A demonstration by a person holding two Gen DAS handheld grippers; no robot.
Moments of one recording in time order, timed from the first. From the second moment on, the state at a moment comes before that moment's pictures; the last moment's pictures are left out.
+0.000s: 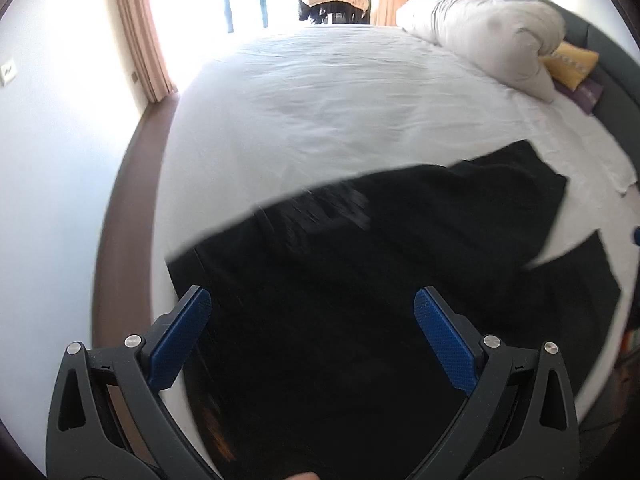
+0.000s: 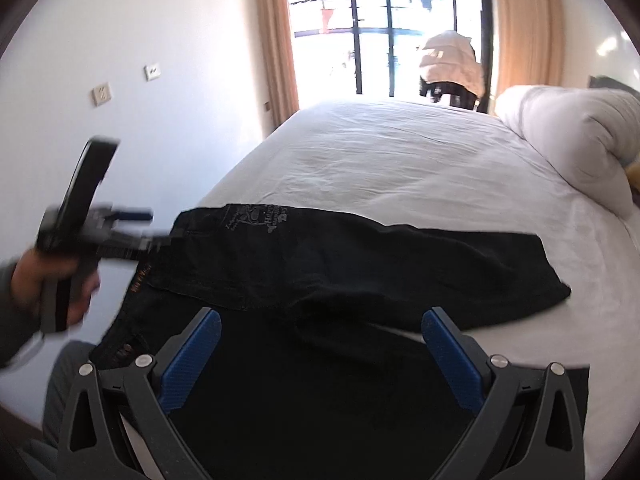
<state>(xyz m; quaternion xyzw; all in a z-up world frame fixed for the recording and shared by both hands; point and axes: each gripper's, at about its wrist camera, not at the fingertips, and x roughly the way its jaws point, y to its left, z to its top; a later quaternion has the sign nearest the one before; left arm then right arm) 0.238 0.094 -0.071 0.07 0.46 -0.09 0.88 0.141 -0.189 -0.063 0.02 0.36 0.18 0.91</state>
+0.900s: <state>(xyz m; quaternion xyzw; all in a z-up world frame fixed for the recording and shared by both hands) 0.398 0.127 -0.173 0.10 0.63 -0.28 0.71 0.278 -0.186 -0.121 0.01 0.42 0.31 0.86</state>
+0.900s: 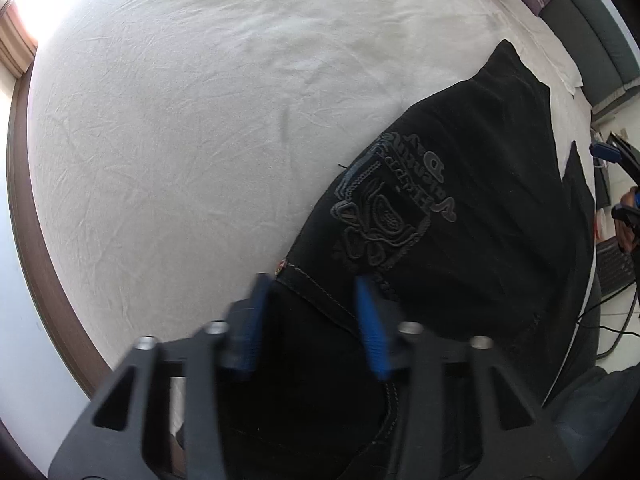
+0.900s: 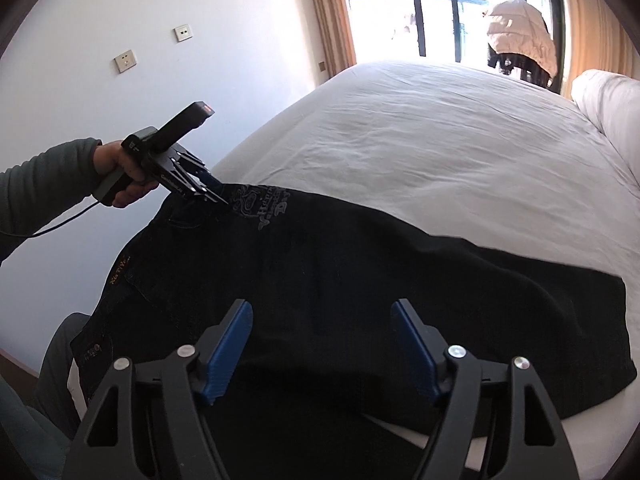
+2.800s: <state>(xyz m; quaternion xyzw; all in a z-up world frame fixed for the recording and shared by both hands) 0.197 0.109 -0.064 0.17 0.41 -0.22 0.87 0.366 -0.070 -0.120 -0.23 0.44 0.40 0.77</state>
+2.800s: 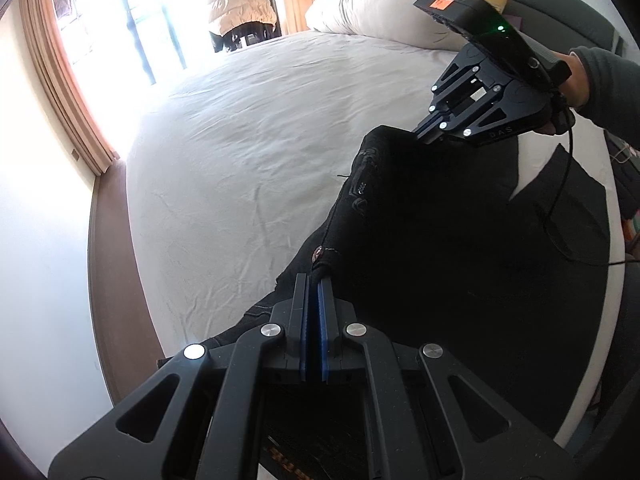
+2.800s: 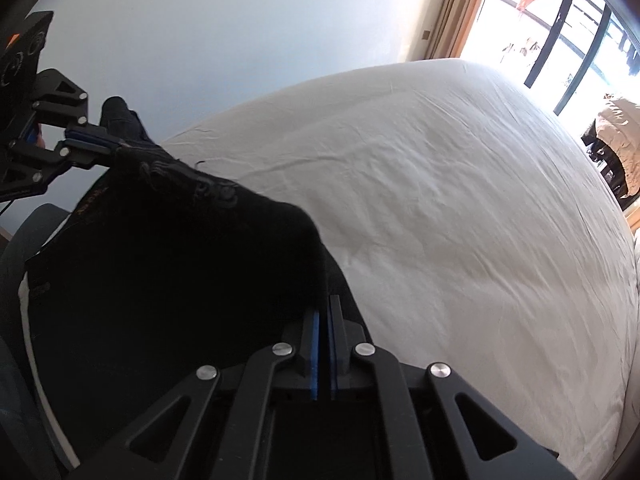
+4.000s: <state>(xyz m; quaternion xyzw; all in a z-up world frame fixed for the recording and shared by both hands) 0.010 0.072 -0.107 0.22 0.46 -0.30 0.81 0.115 -0.099 -0.129 -0.28 0.42 0.37 0.78</state>
